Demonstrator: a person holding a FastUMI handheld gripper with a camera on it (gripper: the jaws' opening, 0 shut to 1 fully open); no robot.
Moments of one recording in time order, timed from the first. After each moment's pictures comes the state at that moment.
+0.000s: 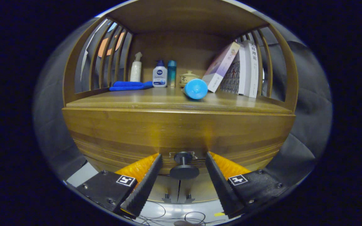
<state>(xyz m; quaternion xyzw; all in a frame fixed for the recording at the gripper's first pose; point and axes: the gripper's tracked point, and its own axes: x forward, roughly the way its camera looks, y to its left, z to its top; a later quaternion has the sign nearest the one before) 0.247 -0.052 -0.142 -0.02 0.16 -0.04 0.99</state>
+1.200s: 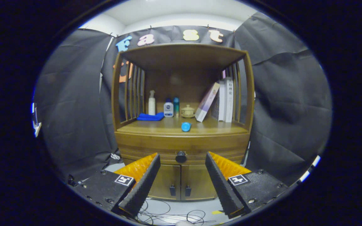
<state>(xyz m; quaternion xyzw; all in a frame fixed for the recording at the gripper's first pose) 0.034 -0.049 -0.017 0.00 0.05 -0.01 1.00</state>
